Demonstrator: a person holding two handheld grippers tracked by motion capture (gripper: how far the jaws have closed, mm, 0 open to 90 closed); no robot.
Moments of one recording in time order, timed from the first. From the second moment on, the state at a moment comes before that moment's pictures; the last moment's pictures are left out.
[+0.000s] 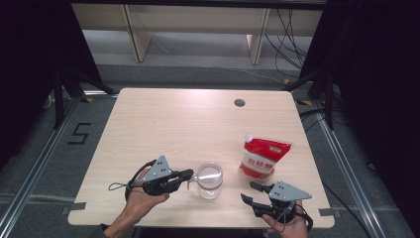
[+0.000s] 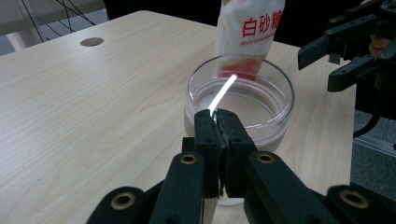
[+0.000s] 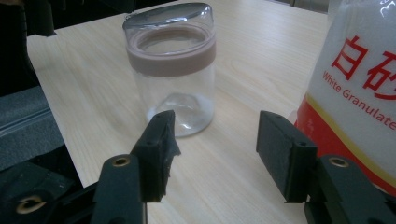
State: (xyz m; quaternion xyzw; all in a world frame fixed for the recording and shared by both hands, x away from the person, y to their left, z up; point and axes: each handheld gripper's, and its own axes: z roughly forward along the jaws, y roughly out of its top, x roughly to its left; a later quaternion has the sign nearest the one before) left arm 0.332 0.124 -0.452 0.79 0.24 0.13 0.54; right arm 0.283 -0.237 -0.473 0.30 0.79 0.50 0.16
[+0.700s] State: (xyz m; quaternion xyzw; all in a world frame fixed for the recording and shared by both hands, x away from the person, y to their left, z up) left arm 0.333 0.125 -0.454 0.79 0.24 0.13 0.55; right arm 0.289 -0.222 -0.469 0.27 0.80 0.51 0.18
